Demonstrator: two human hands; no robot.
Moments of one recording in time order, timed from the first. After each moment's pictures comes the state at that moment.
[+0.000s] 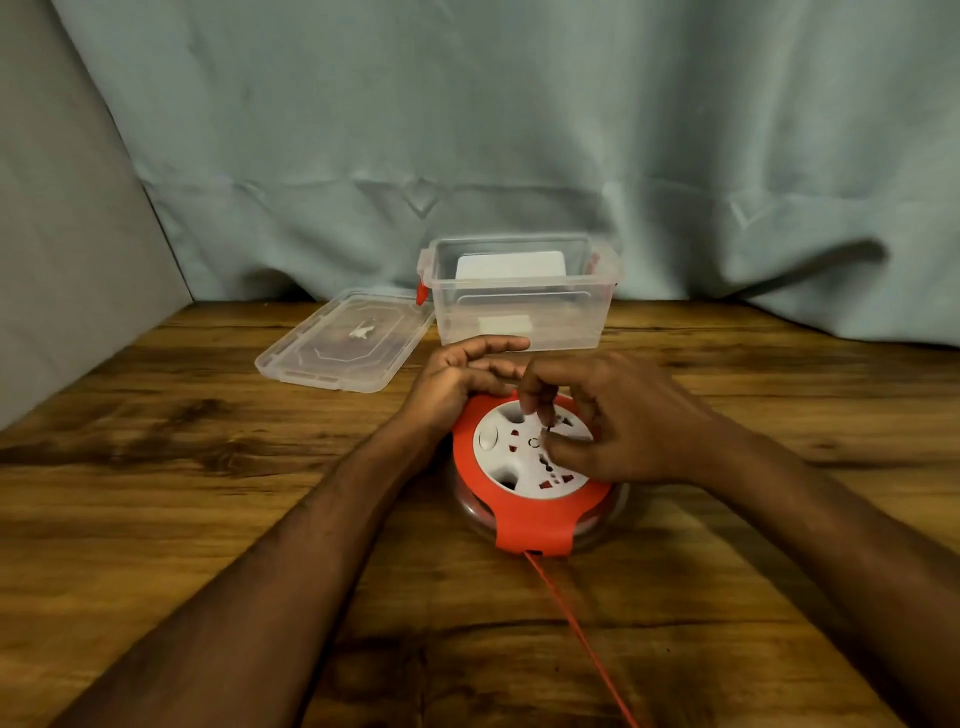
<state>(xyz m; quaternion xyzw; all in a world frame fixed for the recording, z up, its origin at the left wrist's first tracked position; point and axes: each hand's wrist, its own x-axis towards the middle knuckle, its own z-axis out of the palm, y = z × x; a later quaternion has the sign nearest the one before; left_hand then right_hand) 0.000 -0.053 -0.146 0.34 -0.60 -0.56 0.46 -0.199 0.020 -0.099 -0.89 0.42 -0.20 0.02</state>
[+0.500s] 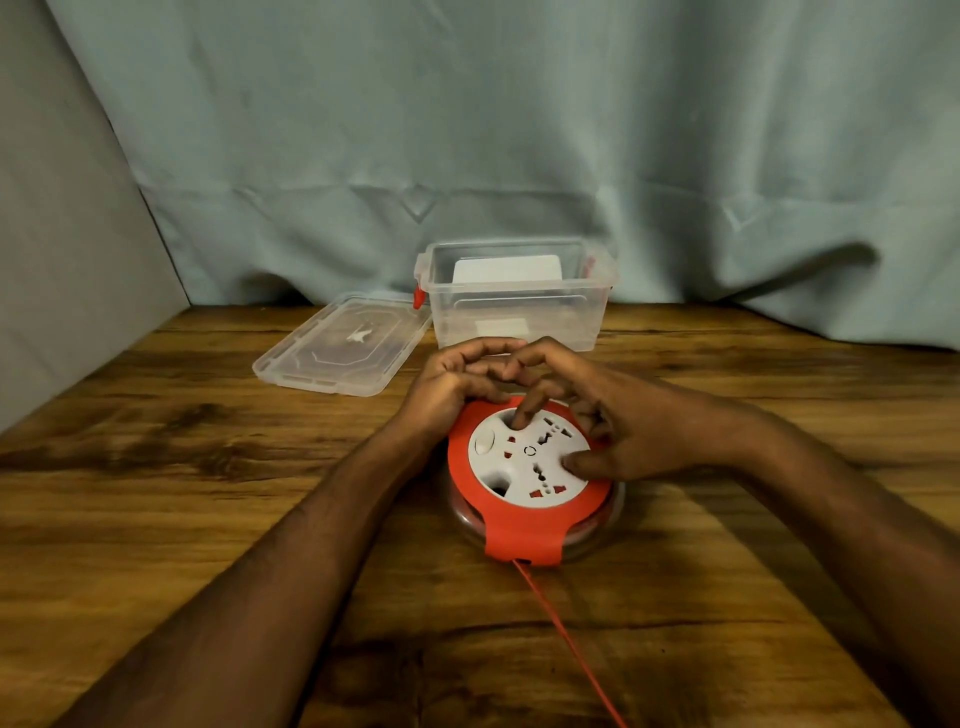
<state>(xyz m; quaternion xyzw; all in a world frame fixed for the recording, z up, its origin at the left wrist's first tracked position) -0.001 -0.046 -0.143 0.32 -0.61 -0.56 0.46 -0.214 0.006 -0.096 -0.88 0.40 -0.13 0.21</state>
